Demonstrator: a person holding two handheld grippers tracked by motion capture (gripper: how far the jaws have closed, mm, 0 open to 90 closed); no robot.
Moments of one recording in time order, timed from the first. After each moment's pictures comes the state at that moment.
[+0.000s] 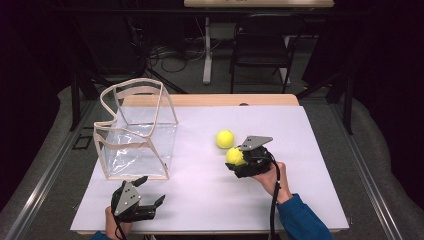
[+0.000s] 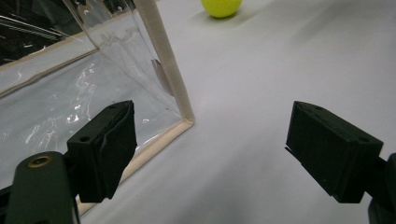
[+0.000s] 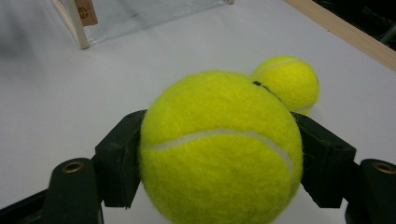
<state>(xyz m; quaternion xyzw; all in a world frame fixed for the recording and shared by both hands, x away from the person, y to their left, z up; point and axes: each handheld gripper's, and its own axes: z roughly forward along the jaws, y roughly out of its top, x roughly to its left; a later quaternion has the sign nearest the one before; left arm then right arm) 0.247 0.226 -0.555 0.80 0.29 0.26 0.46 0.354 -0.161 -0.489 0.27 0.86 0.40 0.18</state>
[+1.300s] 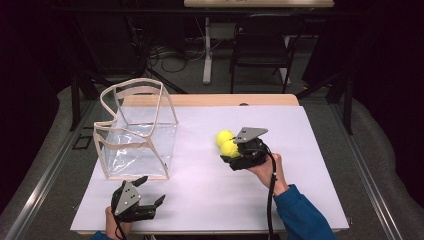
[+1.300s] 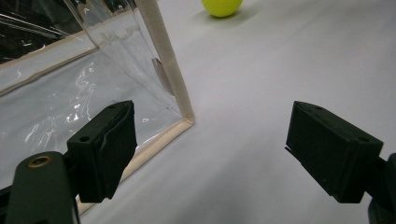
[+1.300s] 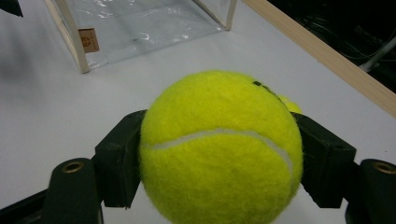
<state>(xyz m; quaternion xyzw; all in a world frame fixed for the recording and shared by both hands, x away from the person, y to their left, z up) 0.247 0.226 -0.556 0.80 0.30 0.26 0.46 0.364 -0.146 -0.465 0.25 0.86 0.41 0.19</state>
